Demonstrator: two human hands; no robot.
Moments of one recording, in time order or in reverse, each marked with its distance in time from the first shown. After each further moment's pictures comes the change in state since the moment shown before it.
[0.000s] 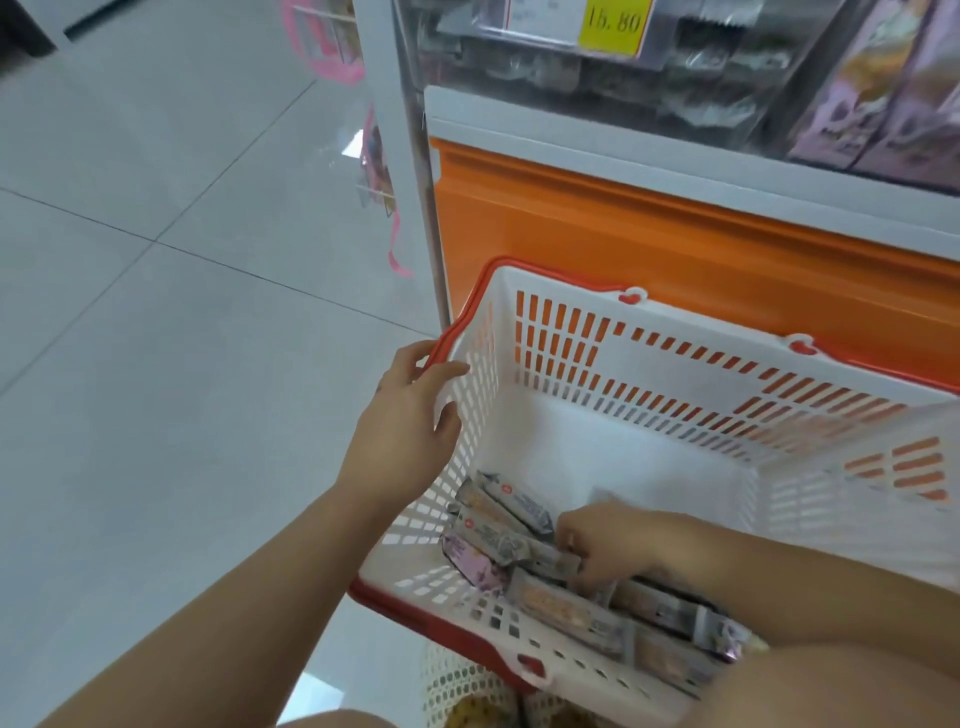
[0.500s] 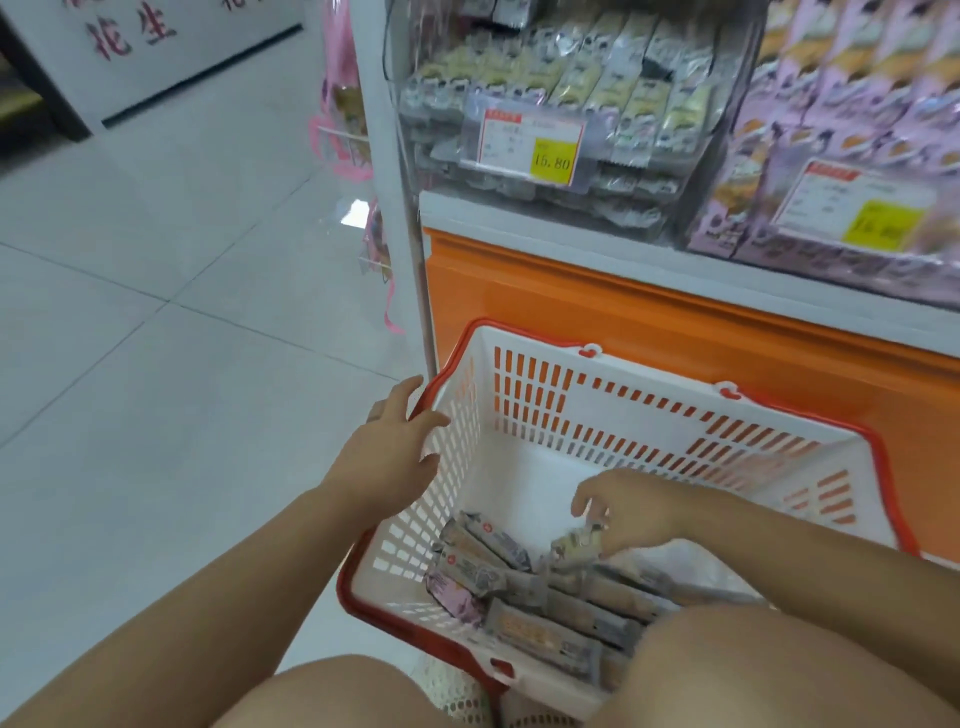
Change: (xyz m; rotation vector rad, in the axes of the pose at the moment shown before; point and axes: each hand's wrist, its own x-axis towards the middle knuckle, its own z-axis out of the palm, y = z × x) left_hand 0.002 0.012 -0.026 0.310 -0.247 0.030; right_hand -0.085 0.003 -0.064 0.037 0.221 0.031
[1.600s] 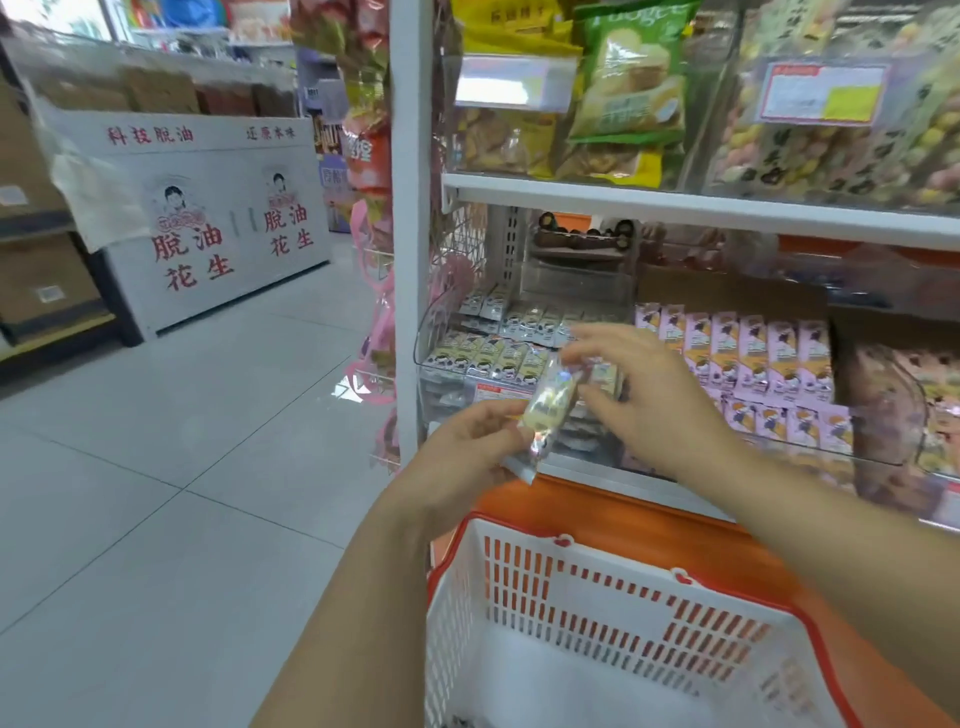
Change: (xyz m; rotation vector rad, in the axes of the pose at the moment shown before) left_hand 0.000 0.105 -0.176 -1.368 0.018 0.202; right_hand -0.167 -0.114 -0.184 0.036 1.324 -0.403
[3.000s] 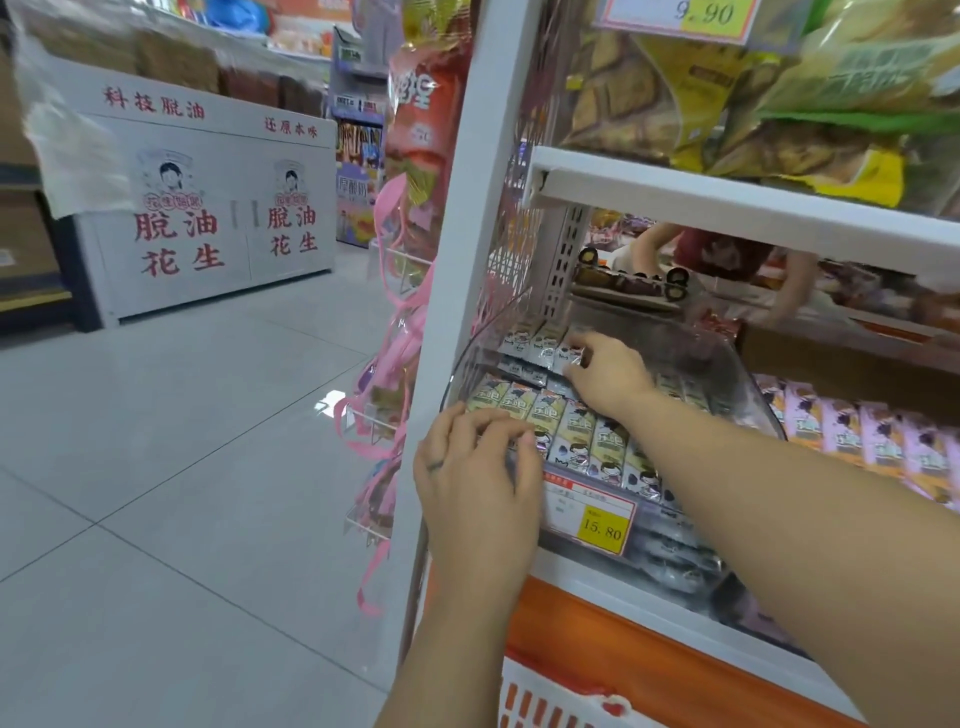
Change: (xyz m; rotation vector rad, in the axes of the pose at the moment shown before) left_hand 0.128 -0.054 -0.041 0.738 0.790 0.517; right_hand 0.197 0.124 0.144 -0.210 -0.114 0.489
